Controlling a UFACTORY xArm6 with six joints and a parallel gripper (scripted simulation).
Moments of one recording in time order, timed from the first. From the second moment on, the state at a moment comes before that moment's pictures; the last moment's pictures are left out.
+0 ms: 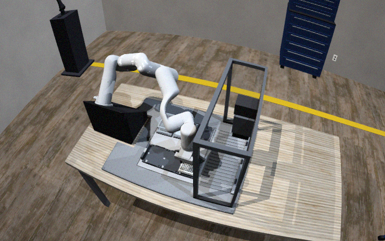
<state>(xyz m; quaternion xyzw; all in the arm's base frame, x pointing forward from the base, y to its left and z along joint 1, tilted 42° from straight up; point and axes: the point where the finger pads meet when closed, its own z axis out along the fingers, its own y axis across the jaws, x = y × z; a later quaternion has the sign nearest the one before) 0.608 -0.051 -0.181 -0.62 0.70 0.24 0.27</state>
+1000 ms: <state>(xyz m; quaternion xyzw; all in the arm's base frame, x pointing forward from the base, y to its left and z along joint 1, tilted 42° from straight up) 0.608 -0.046 -0.187 -0.62 0.70 0.24 0.27</state>
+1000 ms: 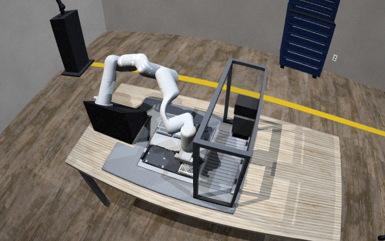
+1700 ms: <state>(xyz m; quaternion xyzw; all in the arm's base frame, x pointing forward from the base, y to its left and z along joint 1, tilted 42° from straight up) 0.609 -0.041 -0.193 -0.62 0.70 0.24 0.27</state>
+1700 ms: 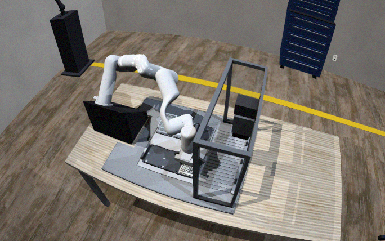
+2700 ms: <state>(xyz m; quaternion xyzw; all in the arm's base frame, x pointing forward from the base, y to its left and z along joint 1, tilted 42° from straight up) 0.609 -0.040 -0.193 -0.62 0.70 0.24 0.27</state>
